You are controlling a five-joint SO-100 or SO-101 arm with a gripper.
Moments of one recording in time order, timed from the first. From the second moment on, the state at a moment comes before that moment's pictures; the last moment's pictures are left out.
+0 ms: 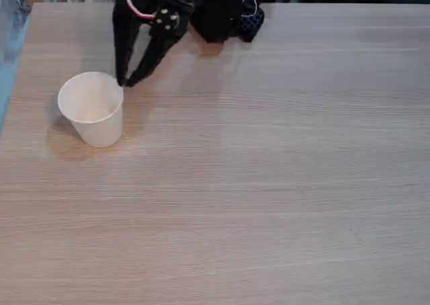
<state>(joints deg) 31.9 135.2 129.4 44.2 -92.2</state>
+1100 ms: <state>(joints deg) -3.2 190.5 177.3 69.7 -89.8</state>
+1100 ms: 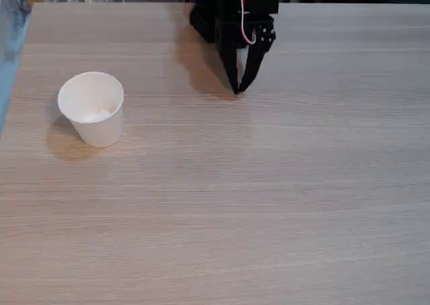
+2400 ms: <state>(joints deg) -4.0 190.8 177.5 76.6 -89.5</state>
